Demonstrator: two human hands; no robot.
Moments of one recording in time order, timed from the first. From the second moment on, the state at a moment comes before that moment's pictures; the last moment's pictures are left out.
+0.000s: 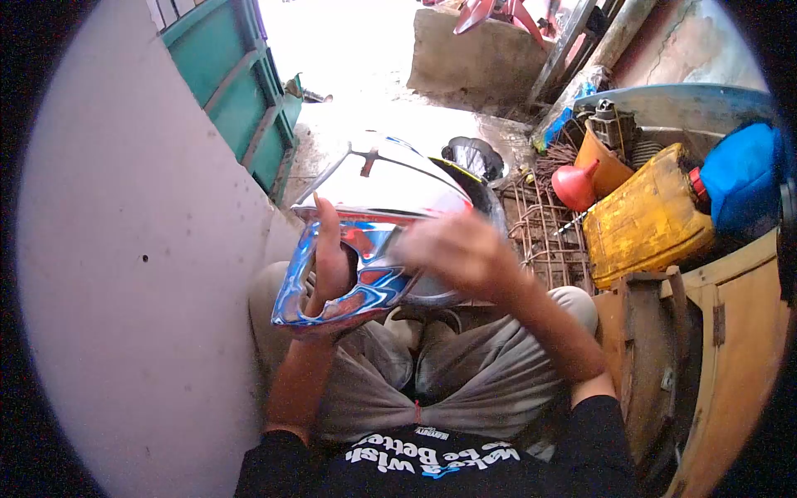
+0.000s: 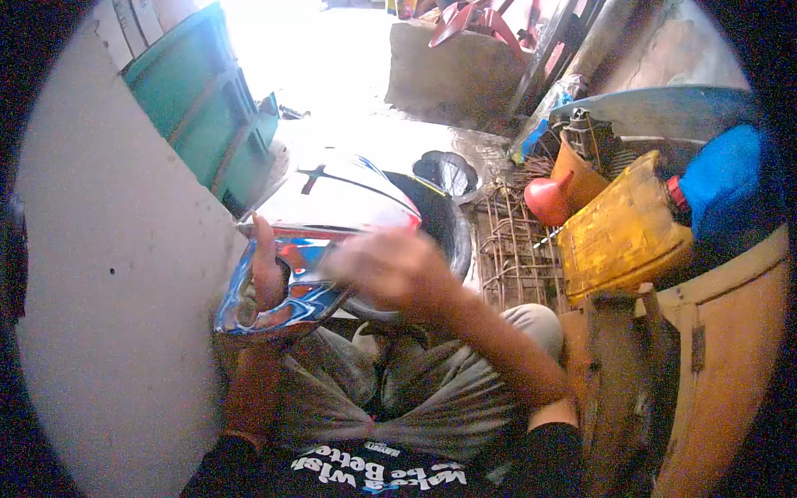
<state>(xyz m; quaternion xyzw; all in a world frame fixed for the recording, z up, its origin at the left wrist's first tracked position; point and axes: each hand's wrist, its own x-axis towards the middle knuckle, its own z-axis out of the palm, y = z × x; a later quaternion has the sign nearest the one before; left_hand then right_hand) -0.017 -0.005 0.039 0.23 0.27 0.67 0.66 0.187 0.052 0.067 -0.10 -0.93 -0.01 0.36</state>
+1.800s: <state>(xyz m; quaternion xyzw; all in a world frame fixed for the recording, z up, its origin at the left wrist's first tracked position) -0.021 0.003 0.032 0.27 0.27 0.65 0.65 0.192 0.036 0.083 -0.11 -0.93 0.03 0.34</state>
